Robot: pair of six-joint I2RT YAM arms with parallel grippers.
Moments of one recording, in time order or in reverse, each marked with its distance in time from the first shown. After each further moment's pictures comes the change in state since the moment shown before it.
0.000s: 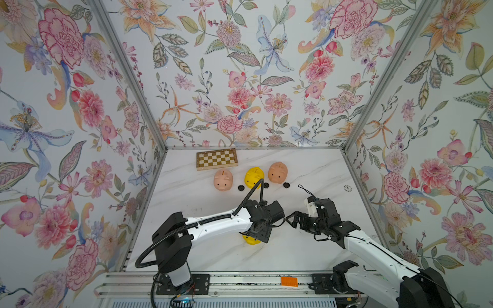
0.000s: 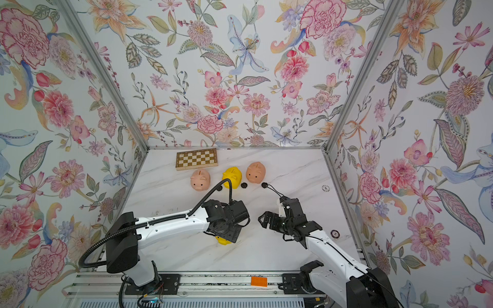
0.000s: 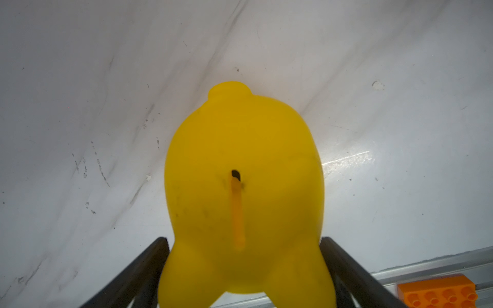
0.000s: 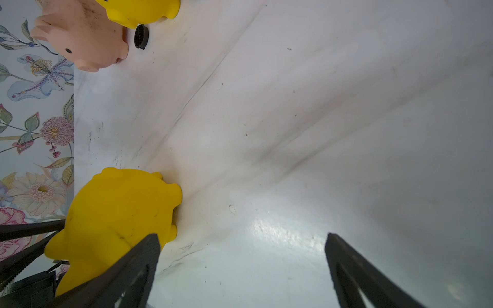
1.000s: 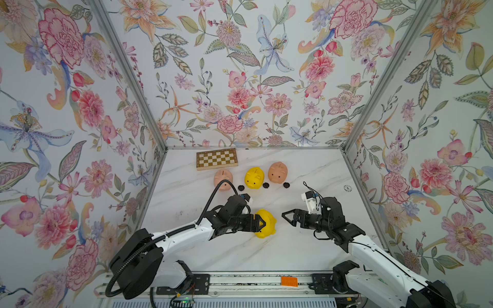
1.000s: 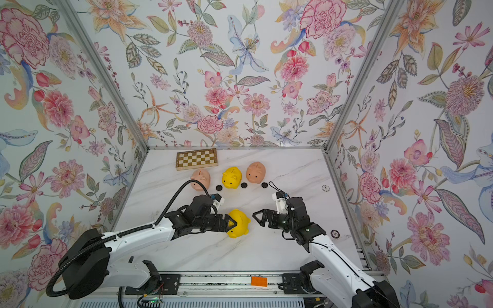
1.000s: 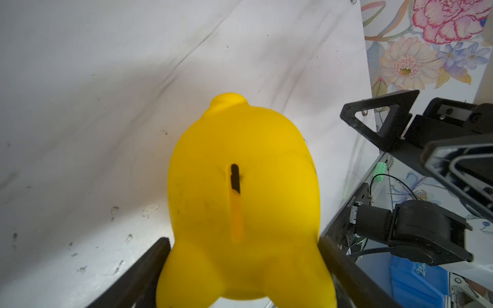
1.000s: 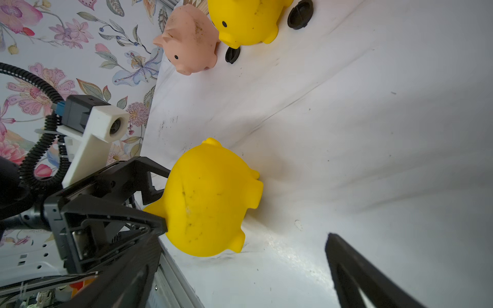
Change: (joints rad) left arm 0.325 -0.353 -0.611 0.906 0.529 -0.006; right arm 0.005 -0.085 -0.002 0.144 -0.178 -0.022
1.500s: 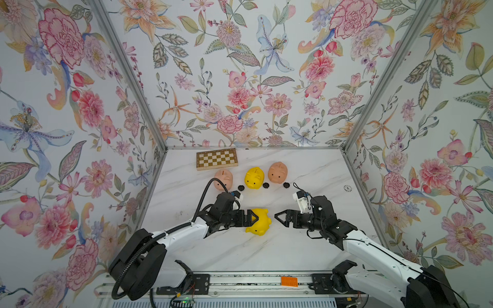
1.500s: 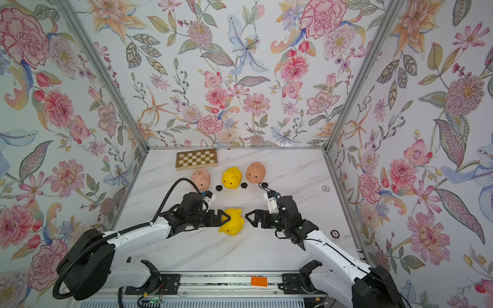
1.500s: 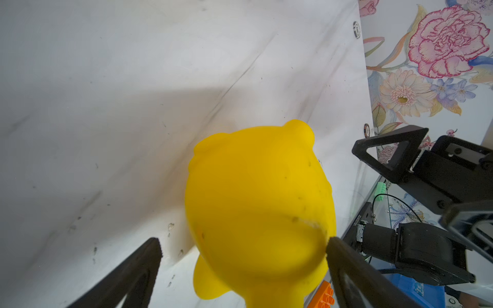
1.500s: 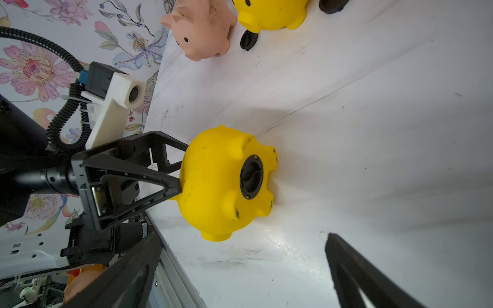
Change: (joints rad) left arm 0.163 0.000 -0.080 0.087 0.073 0.064; right arm 0.146 0.088 0.034 0.058 0.085 0.031
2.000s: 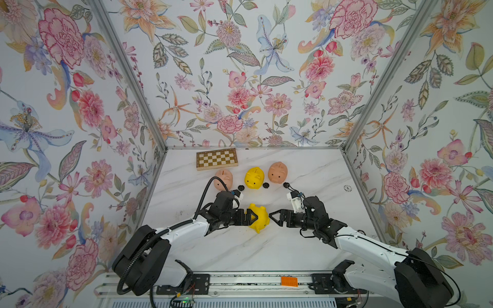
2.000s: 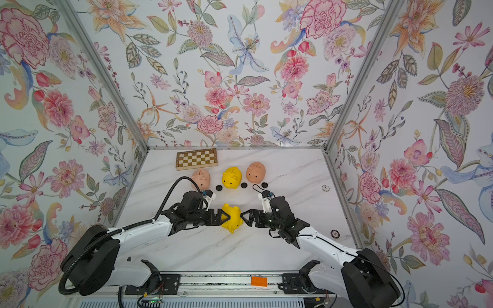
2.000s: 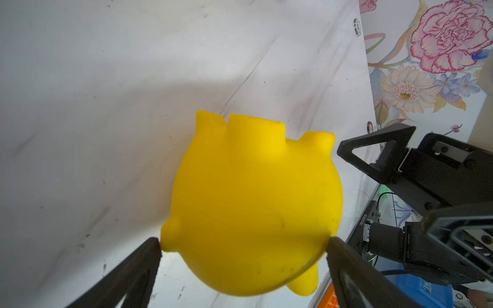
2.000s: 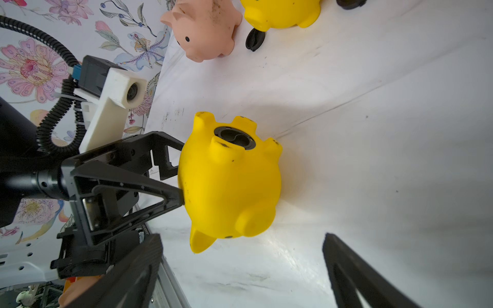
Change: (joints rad) left arm 0.018 0.048 0.007 0.031 0.027 0.043; right arm 0.057 0.135 -0.019 0.201 0.031 0.049
